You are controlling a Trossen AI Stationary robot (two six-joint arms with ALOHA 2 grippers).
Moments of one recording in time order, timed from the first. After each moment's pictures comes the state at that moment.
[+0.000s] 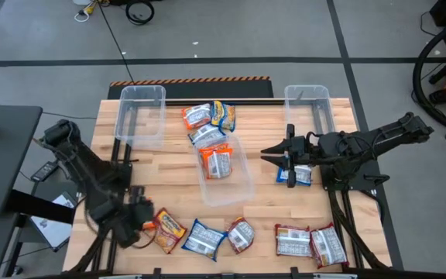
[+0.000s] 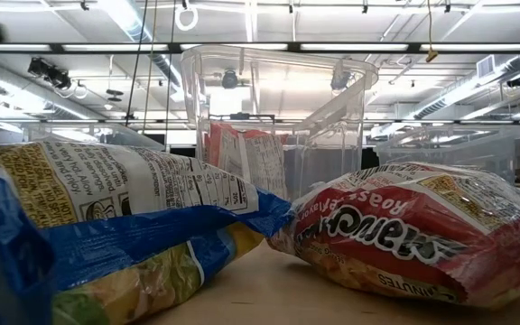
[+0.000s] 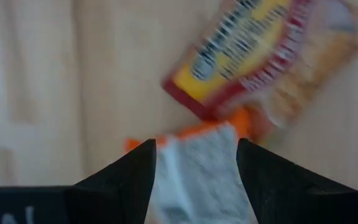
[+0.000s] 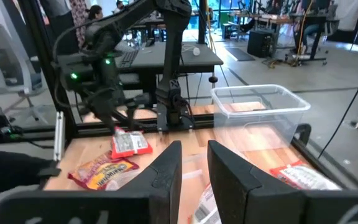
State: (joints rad) left arm -0.98 1.33 0.94 -1.06 -0.30 -0.92; right arm 0.30 0.94 0.87 -0.06 0.39 0.05
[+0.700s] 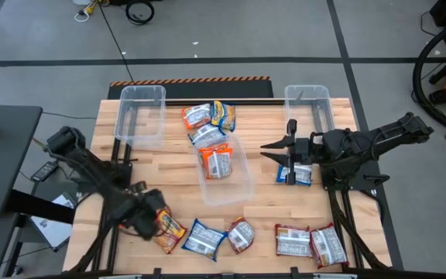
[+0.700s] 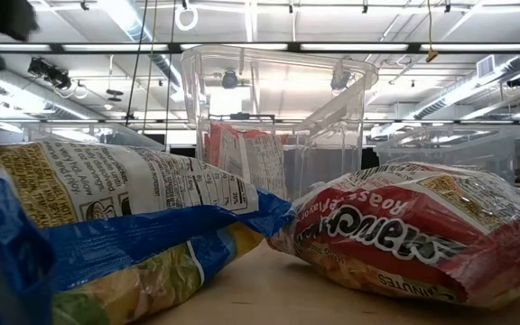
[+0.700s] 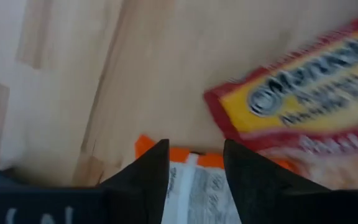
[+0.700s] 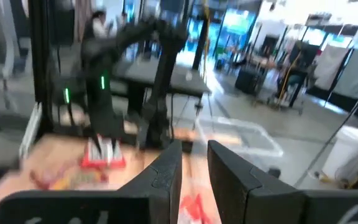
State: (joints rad) left arm -0.79 1.46 0.94 -1.06 -0.26 -1.14; right arm 0.30 0.95 0.87 0.08 0.40 -0.18
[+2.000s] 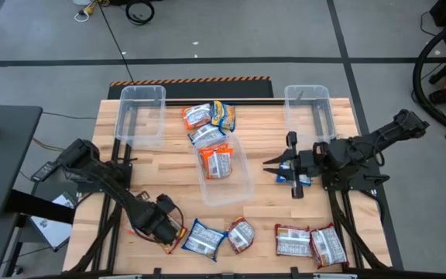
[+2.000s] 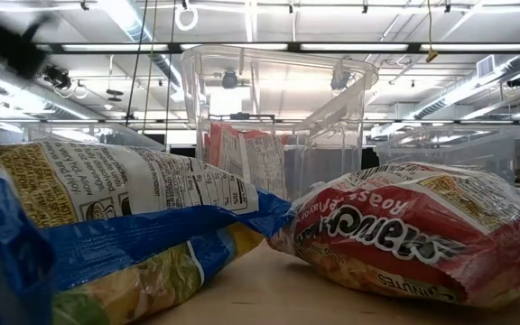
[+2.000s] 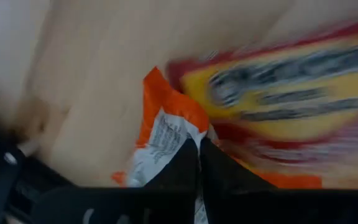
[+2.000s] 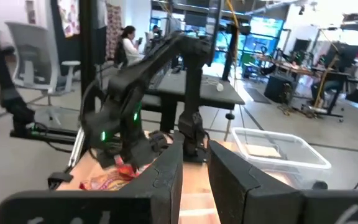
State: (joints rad) left arm -0.71 1.67 1.14 -1.13 -0.04 -1.32; right arm 0.44 0.96 0.87 0.09 0.40 -0.16
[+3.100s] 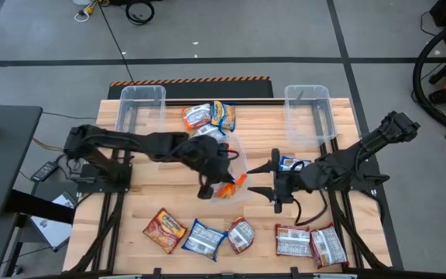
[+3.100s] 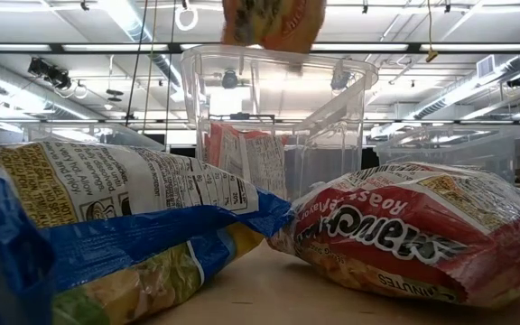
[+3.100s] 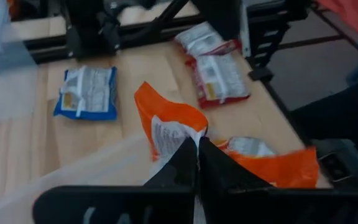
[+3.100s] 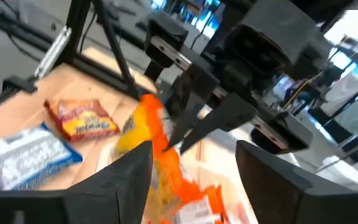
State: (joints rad) left arm -0.09 1.62 1.46 -0.42 0.19 0.10; right arm 0.49 1.21 0.94 0.02 0.55 -0.41
